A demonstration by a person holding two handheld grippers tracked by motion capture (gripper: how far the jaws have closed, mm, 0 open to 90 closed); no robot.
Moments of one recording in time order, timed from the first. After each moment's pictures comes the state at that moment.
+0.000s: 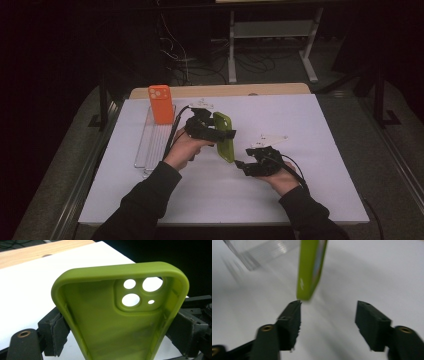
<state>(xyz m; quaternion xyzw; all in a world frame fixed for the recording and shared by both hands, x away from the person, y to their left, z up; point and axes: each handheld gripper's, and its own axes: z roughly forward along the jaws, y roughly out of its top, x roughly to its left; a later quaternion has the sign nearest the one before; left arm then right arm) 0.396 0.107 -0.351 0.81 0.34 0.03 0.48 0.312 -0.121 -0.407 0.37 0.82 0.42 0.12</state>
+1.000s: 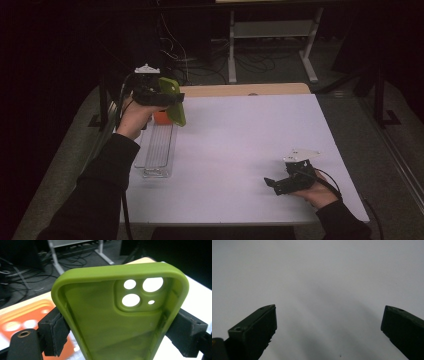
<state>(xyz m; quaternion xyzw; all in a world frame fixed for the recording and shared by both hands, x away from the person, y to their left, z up) 0.447 0.229 -0.281 0.78 0.41 0.18 0.44 0.283 -0.200 -0.432 0.39 0.83 0.38 0.14</state>
